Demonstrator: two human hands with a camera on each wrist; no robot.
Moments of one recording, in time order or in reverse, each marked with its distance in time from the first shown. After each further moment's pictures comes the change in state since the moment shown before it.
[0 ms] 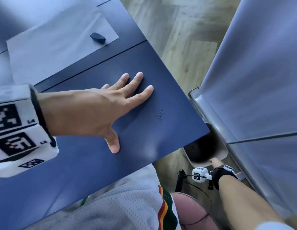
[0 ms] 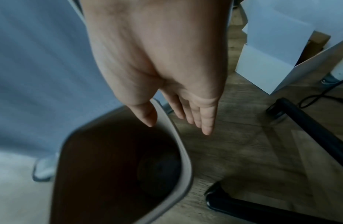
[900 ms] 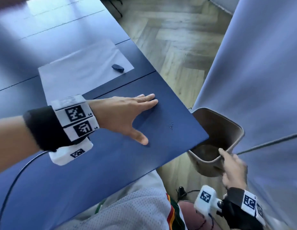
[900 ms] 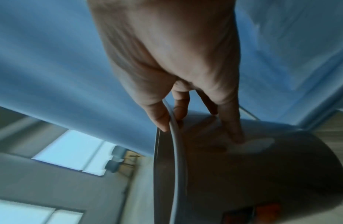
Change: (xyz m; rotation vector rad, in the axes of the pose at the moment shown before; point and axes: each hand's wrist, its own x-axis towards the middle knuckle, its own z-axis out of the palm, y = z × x) left_hand -0.018 -0.025 0.001 -0.145 0.305 0.183; right_hand -0.181 -0.036 -0.029 0.659 0.231 -0.515
